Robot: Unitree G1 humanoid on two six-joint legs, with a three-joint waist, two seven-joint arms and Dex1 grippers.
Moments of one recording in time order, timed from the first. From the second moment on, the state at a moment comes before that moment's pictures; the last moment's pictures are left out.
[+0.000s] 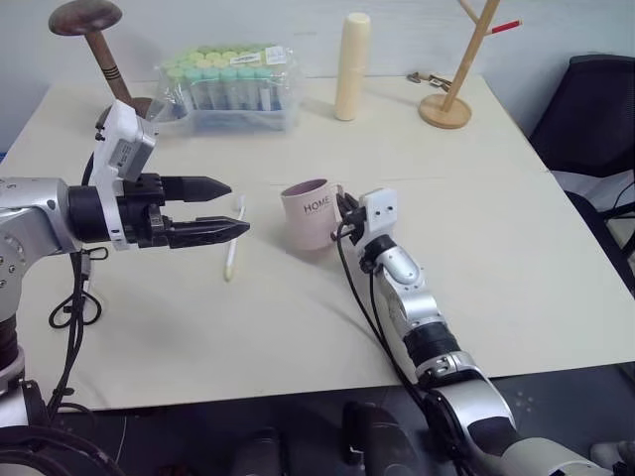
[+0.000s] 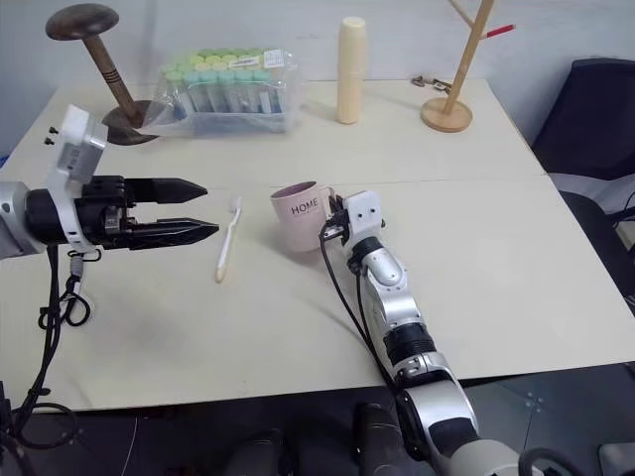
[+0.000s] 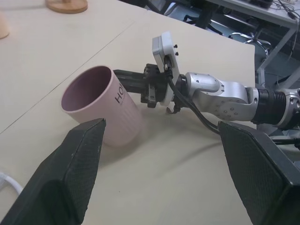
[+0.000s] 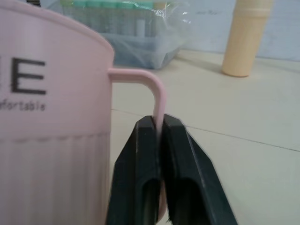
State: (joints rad) left arm -0.66 0.99 0.25 -0.30 -0.85 1.08 -0.91; right arm -0.64 -0.02 0.04 0.56 0.08 -0.23 0.31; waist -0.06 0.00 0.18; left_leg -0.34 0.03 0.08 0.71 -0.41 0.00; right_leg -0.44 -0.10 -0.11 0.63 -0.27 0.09
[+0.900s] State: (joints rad) left arm -0.96 0.51 0.16 0.19 -0.51 1.34 -0.21; right arm -0.48 -0.80 -0.30 -0.53 1.02 0.82 0.81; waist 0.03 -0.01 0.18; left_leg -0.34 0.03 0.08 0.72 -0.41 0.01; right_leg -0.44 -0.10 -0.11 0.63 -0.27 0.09
